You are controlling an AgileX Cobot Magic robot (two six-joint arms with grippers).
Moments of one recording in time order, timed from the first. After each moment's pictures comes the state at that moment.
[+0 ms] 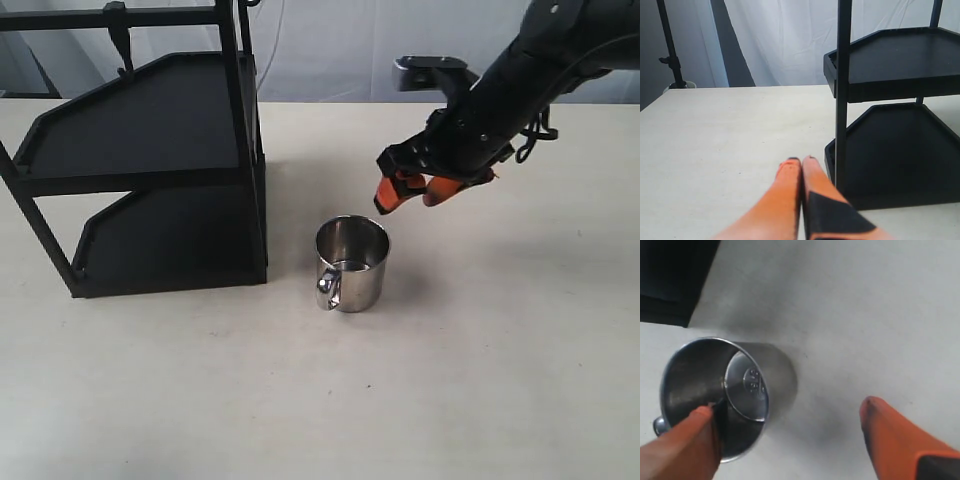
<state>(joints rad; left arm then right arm) 0.02 0.00 0.00 0.04 0.23 -0.01 0.30 1.91 -1.36 0.50 0.90 -0.49</state>
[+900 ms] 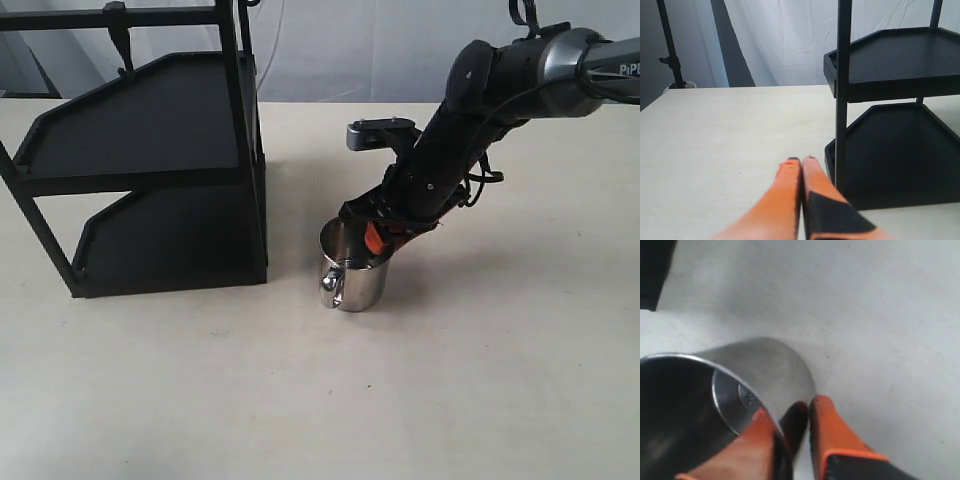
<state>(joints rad) 0.02 0.00 0.00 0.04 0.23 -0.01 0.38 2.08 -1.39 0.46 0.86 -0.42</state>
